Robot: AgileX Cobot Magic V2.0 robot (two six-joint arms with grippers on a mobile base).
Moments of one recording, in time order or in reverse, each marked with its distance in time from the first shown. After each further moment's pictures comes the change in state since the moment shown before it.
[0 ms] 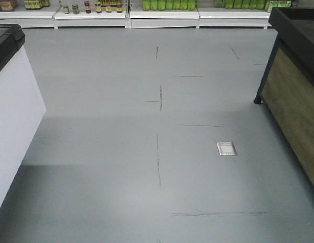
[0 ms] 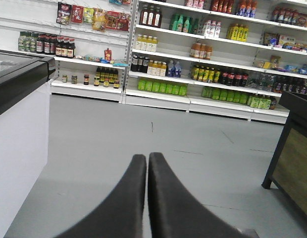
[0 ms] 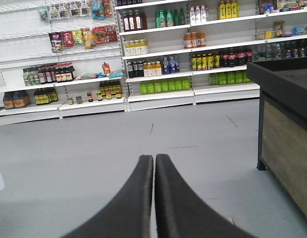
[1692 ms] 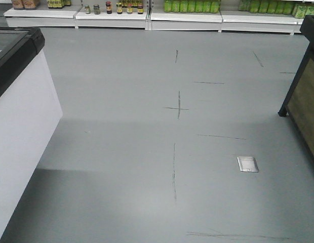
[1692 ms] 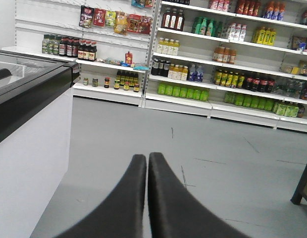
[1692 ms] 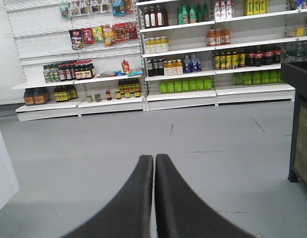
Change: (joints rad) left arm 0.000 0.000 0.000 0.000 0.000 0.000; right arm 0.000 0.000 0.000 0.000 0.000 0.000
